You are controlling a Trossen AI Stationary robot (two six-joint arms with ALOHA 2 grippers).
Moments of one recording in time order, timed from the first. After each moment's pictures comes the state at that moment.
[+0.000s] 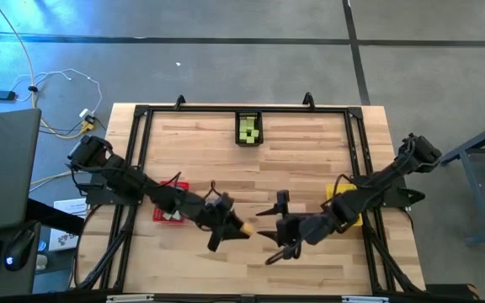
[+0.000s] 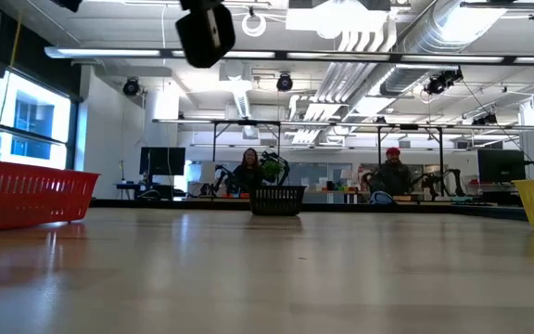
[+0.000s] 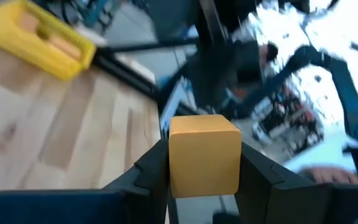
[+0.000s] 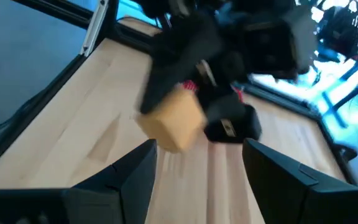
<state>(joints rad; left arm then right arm) -0.29 1.62 0.81 0.68 -0.07 -0.74 0.58 1.51 1.13 -0.08 0.57 -0.11</state>
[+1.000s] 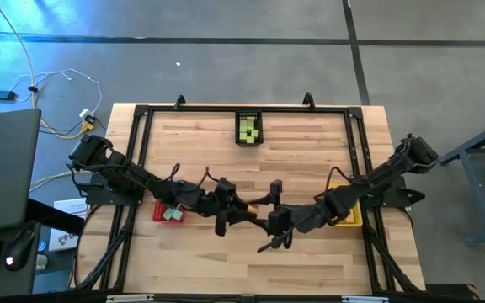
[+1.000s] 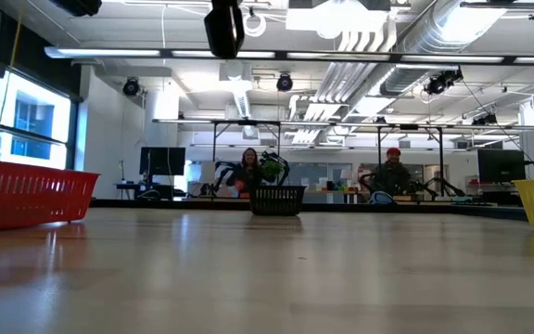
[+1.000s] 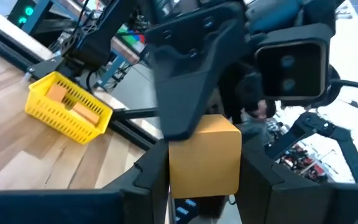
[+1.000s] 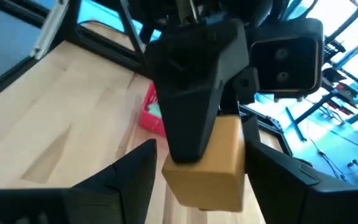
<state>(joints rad) -0.22 1.62 0.81 0.85 -0.20 -0.73 0.51 1.55 1.13 0.05 0.59 -0.30</state>
